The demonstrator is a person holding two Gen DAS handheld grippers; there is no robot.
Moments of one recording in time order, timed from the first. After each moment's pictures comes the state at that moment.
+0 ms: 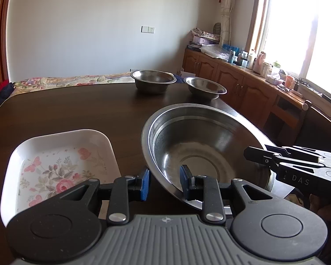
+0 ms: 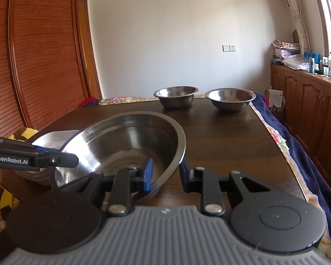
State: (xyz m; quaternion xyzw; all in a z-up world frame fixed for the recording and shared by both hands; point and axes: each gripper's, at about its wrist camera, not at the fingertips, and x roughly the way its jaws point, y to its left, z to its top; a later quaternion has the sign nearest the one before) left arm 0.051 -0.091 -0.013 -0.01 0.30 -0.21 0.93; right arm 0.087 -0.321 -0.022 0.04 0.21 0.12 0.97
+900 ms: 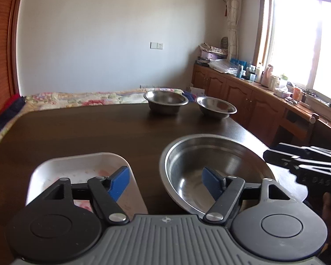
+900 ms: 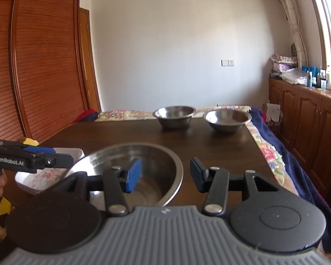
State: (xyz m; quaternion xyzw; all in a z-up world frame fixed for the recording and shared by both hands) left arm 0.048 -0.079 0.008 0.00 0.26 -0.18 0.95; right arm 0.078 -0.322 0.007 0.04 0.17 0.12 0.98
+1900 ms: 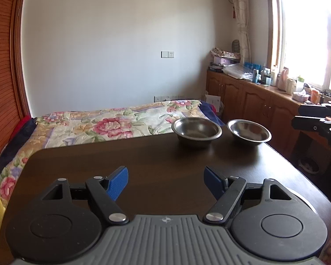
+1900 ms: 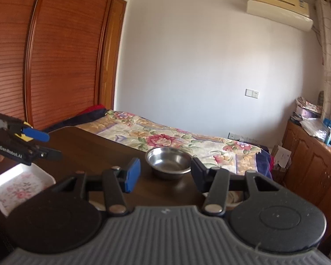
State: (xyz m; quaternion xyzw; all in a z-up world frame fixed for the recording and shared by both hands) left arm 0.139 -0.064 0.043 0.04 0.24 -0.15 0.96; right arm 0.176 -0.325 0.068 -0.10 0.14 0.18 0.97
